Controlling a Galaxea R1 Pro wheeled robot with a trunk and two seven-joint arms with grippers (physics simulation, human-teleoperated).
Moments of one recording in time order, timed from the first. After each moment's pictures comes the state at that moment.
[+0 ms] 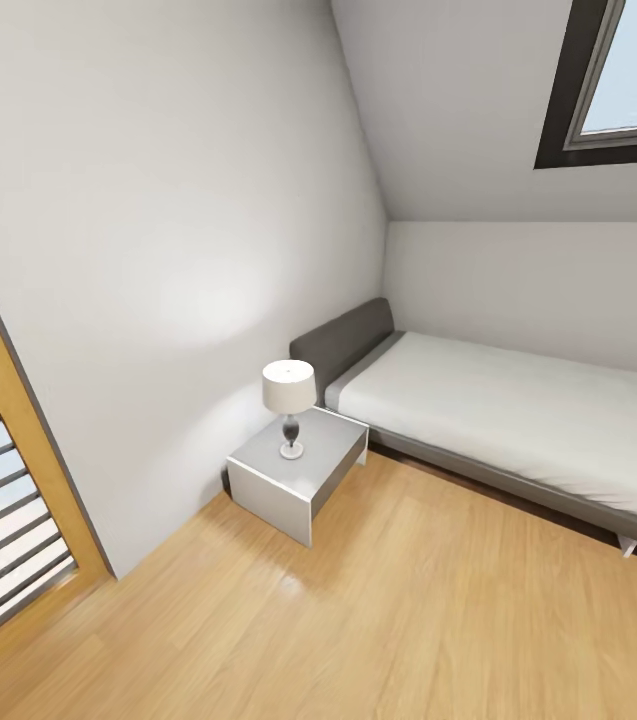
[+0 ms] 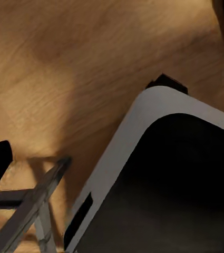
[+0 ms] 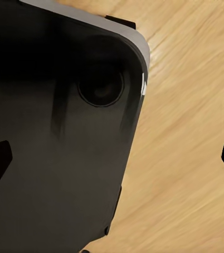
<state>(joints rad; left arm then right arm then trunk) 0.00 0.10 0.02 -0.17 0.48 -0.02 0.07 0.00 -0.03 0.01 -0.10 0.21 0.00 0.00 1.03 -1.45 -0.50</state>
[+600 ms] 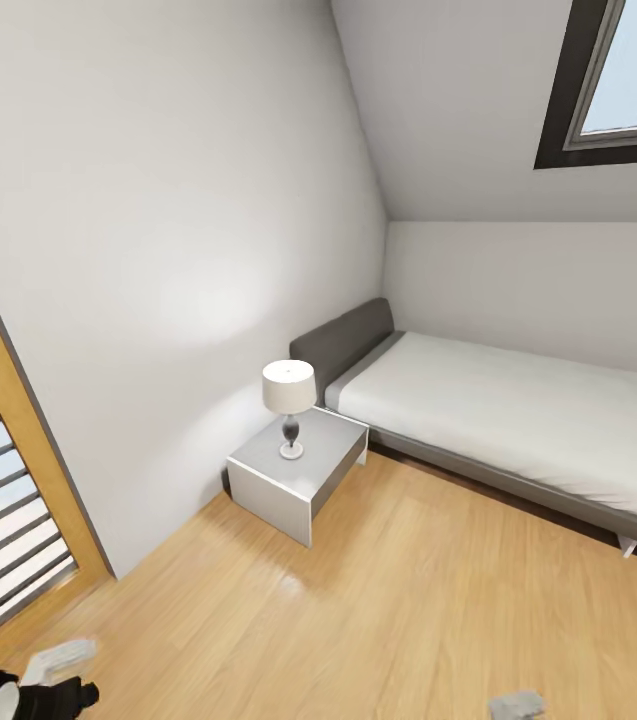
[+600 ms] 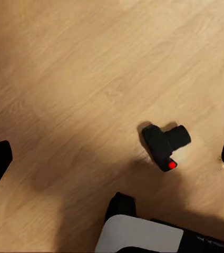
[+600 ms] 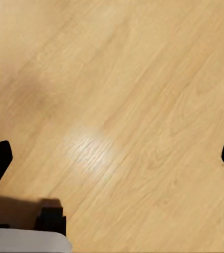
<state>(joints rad) -0.08 0.37 0.07 -1.18 0.61 0.89 0.19 -0.01 -0.06 -0.02 -1.03 0.21 0.51 0.02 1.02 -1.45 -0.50</state>
